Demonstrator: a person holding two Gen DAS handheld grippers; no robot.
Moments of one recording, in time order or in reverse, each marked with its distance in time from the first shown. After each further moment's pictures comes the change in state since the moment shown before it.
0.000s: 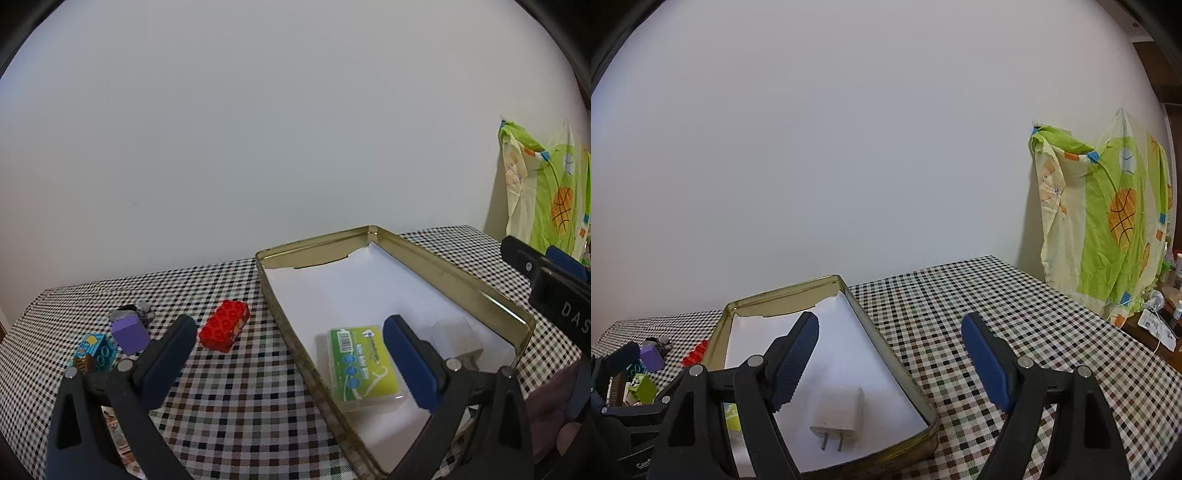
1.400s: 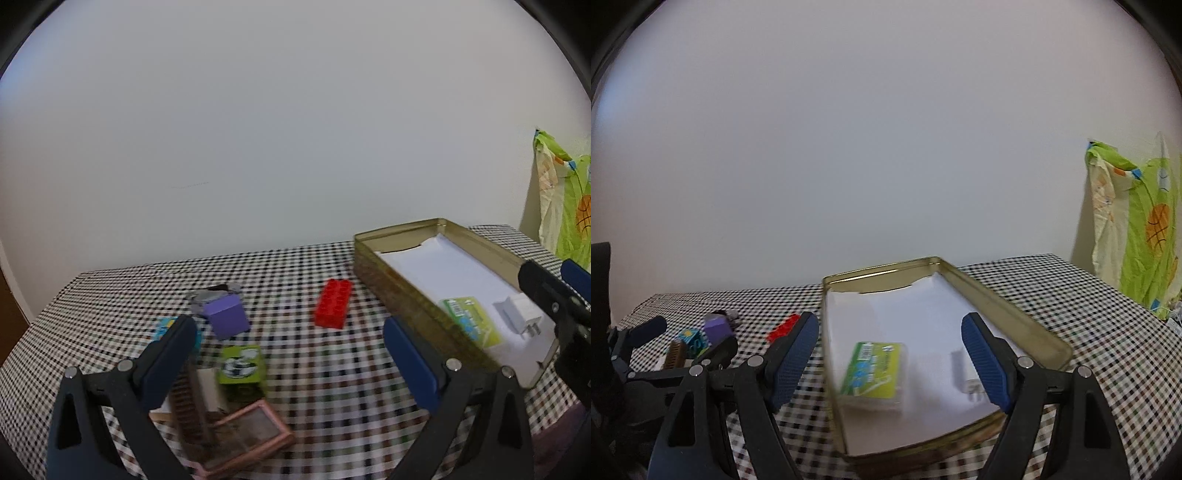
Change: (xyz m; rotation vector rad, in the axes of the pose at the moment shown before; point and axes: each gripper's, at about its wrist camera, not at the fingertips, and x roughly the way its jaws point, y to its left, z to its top) left arm -0.010 0.103 -0.017 -0.032 0.021 0.088; right arm -0.048 0.103 -0.017 -0.077 0.021 0.146
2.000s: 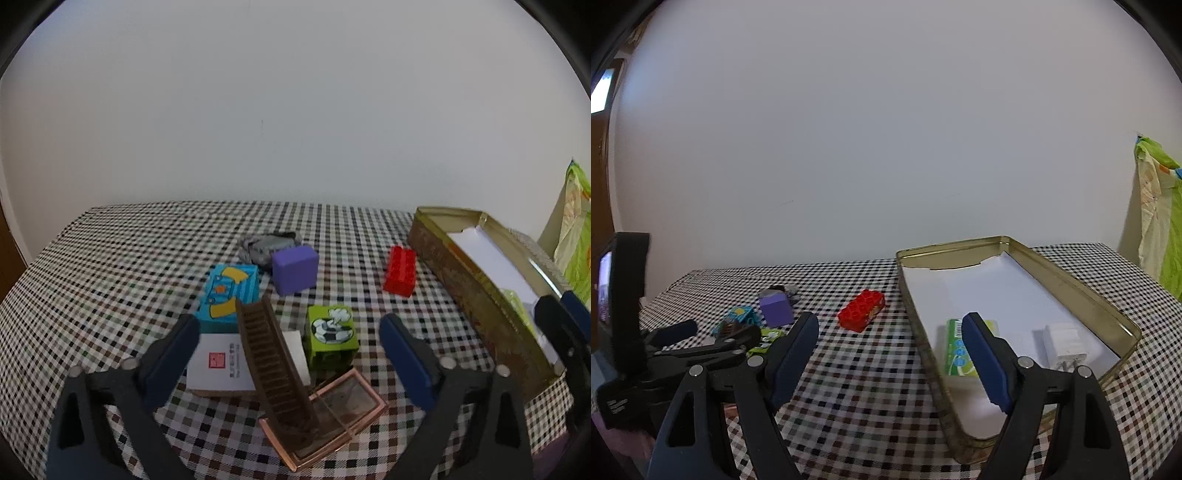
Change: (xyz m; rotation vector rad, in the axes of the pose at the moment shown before) left arm 0.024 0.068 -0.019 -0.153 0.188 -0.001; right arm 0.016 0.051 -0.011 -0.041 0.076 0.142
